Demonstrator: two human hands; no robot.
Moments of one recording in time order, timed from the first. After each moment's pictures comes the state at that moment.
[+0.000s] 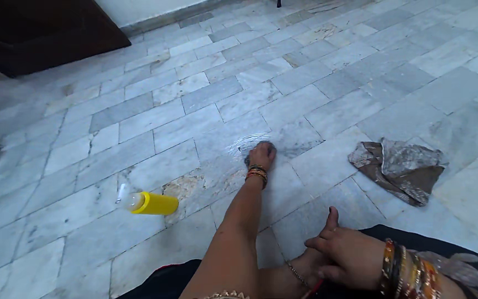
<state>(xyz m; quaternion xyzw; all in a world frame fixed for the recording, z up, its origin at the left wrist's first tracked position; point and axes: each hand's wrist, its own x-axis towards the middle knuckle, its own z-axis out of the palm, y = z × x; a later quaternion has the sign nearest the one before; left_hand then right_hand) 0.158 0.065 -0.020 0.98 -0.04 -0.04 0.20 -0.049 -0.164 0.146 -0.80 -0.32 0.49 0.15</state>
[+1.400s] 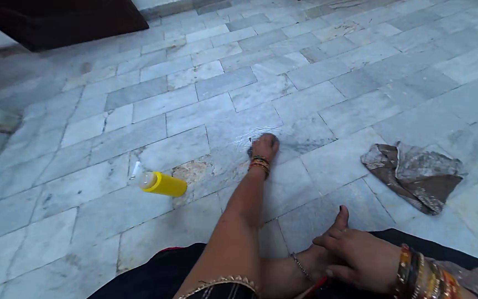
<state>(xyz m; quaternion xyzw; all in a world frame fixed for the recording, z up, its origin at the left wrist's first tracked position) 0.157 0.088 -0.019 0.98 -0.01 -0.05 0.21 -0.053 -0.162 0.139 -0.80 -0.31 0.50 0.13</state>
